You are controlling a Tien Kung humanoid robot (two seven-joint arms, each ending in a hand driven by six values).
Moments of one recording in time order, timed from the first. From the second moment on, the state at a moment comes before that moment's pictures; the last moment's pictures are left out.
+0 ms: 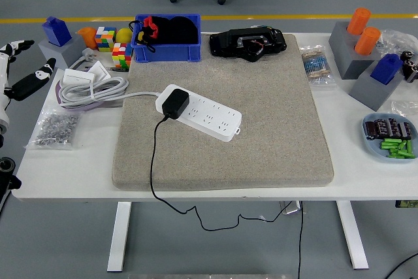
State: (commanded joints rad) left arm -0.18 0.24 -1.55 -1.32 1.77 0.25 0.05; right arm 0.07 -0.23 1.16 0.28 -0.79 -0.14 -0.08
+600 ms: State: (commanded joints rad) left arm -0.18 0.24 -1.54 -1.32 1.77 0.24 0.05; right arm 0.07 -0.22 1.16 0.28 -0.80 -0.14 -0.09
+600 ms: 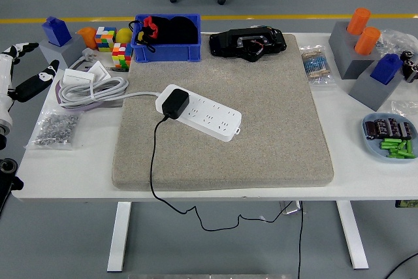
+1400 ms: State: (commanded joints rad) left arm -0.18 0.24 -1.54 -1.33 1.77 0.25 0.07; right arm 0.07 -0.22 1.16 0.28 -0.79 -0.14 -0.09
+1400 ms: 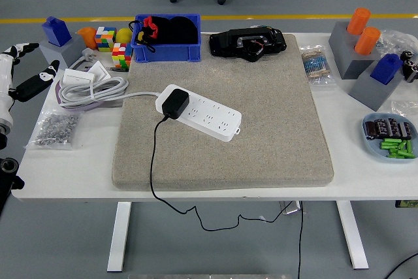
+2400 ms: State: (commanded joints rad) left arm -0.19 0.25 -1.53 -1.34 1.77 0.24 0.08; right arm 0.07 -0.23 1.14 0.27 -0.79 -0.14 -0.09
